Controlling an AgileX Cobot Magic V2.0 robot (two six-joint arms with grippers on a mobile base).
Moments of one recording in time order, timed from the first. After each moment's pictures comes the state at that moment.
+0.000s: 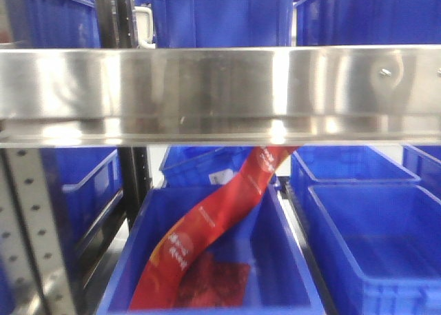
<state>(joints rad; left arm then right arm) -0.31 1.37 -2.00 0.03 1.24 -0.26 0.24 1.29 -1.88 0.22 1.08 -0.11</state>
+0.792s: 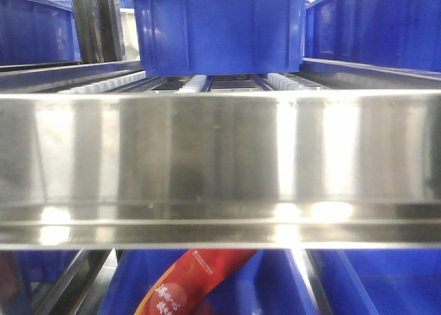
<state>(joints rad) -0.31 1.37 -2.00 0.03 1.24 -0.26 0.24 1.29 -1.88 0.22 1.08 -0.11</state>
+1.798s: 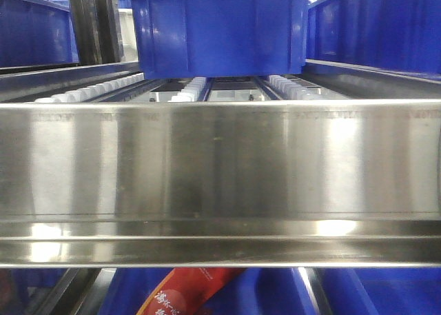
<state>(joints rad) -0.31 1.37 -2.00 0.03 1.25 -0.26 0.24 1.29 -1.88 0.22 1.09 -0.11</state>
